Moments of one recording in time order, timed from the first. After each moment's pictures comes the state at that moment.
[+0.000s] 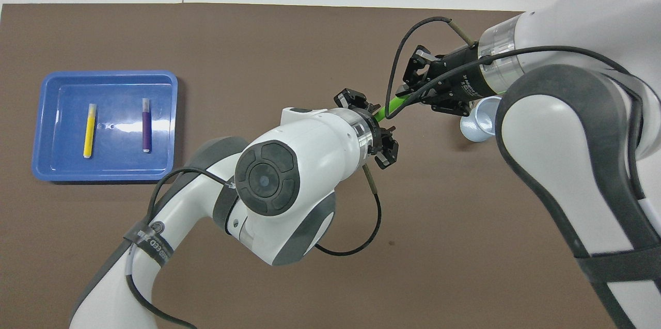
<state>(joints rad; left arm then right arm) -0.60 0.24 -0.17 -1.72 -0.17 2.55 -2.72 0.13 0.22 0.14 -1.51 0.46 1.86 0.75</state>
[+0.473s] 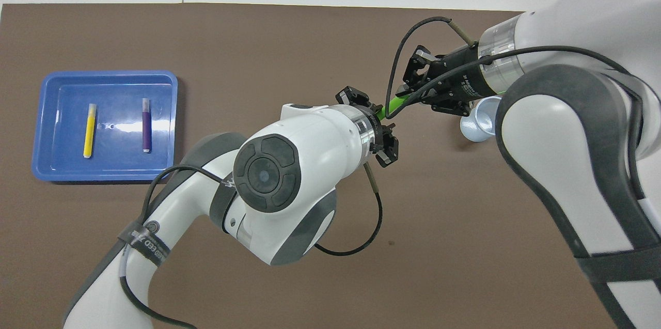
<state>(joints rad) -0.60 0.24 -0.17 -1.68 -0.16 2.49 -2.72 0.13 0.22 0.14 -1.51 0.46 1.86 0.75</state>
